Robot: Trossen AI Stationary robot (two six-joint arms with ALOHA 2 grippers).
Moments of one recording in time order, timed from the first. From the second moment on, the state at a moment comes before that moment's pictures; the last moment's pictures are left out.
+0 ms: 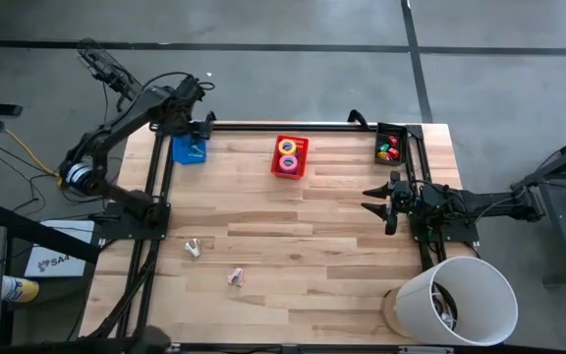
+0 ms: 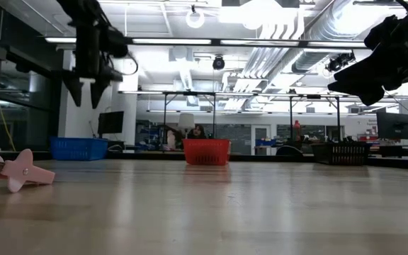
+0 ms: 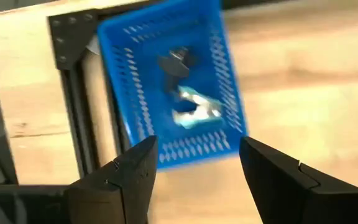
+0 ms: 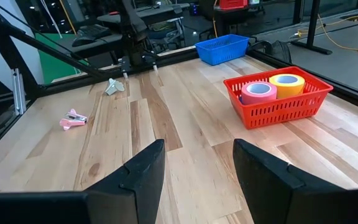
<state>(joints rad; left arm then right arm) 0.99 1.40 1.22 -1.15 -0.21 -0.43 0.05 0.11 0.08 -0.14 0.23 0.23</state>
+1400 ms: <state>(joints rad) -0.47 1.28 1.06 -1.41 -0.27 -2.12 0.05 0.11 0.08 -0.14 0.23 0.23</state>
